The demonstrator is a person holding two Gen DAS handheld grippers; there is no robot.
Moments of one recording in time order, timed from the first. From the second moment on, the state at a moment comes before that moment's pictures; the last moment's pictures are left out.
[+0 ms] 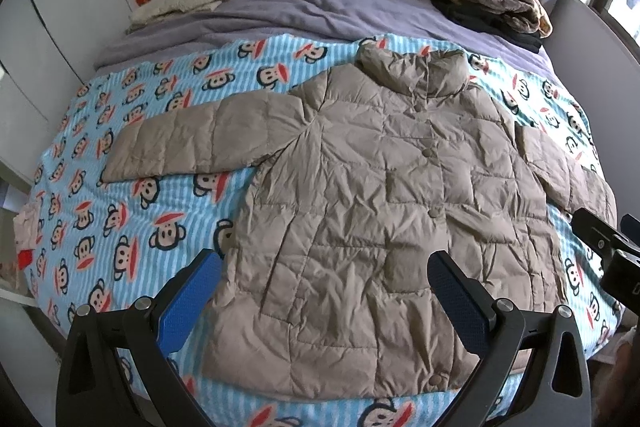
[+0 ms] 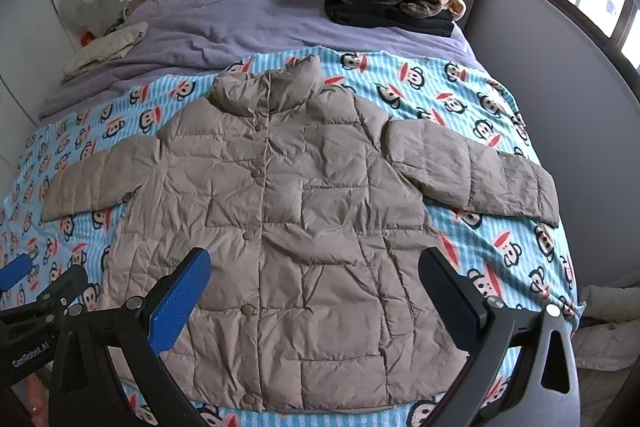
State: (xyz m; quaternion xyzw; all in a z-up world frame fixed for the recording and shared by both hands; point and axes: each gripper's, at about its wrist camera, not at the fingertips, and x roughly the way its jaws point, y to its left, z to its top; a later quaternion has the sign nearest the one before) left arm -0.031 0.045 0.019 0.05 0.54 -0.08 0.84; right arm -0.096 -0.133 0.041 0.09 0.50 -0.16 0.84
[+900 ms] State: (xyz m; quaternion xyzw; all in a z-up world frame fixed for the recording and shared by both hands) left arm 0.166 0.318 -0.174 -0.29 0.56 -0.06 0.78; right arm 0.013 0.032 -0.096 0.09 0.65 -0.04 0.75
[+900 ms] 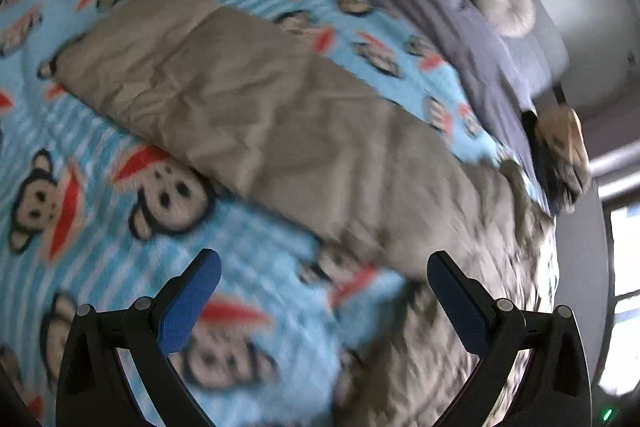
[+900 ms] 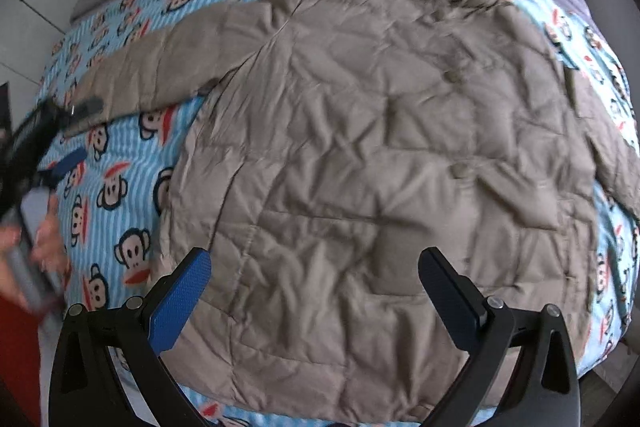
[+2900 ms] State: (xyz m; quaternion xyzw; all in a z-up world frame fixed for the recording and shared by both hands) left arm 0.140 -0.094 -0.118 0.06 0.47 -0.35 0.81; right arm 0.060 -0.166 -0.175 0.29 0.54 -0.14 0.77
